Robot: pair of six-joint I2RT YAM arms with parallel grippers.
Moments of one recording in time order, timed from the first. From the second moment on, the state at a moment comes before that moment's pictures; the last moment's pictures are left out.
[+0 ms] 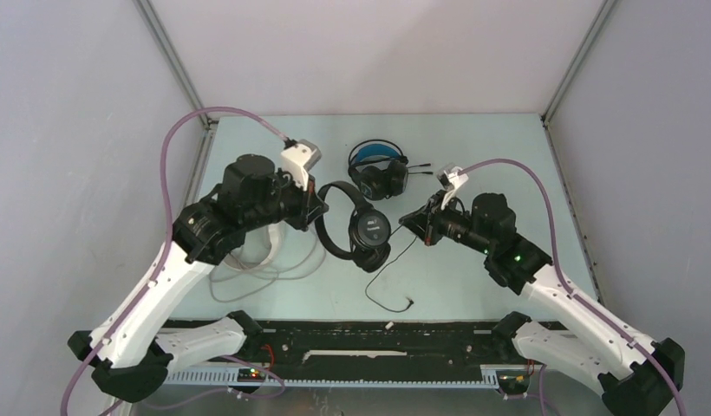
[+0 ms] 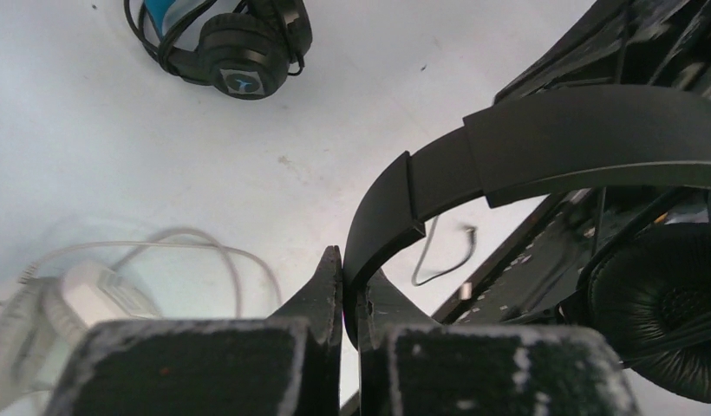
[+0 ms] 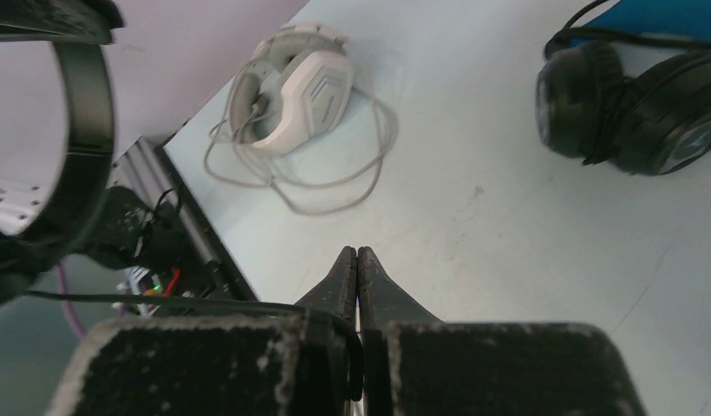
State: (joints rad) left arm -0.68 1.01 1.36 -0.83 0.14 -0.17; right arm 0.65 0.87 0.70 -0.01 -0.29 0.36
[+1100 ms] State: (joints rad) left arm -0.92 1.05 1.13 -0.55 -0.30 0.45; right arm 0.59 1.01 0.88 -0.12 -1.01 0.76
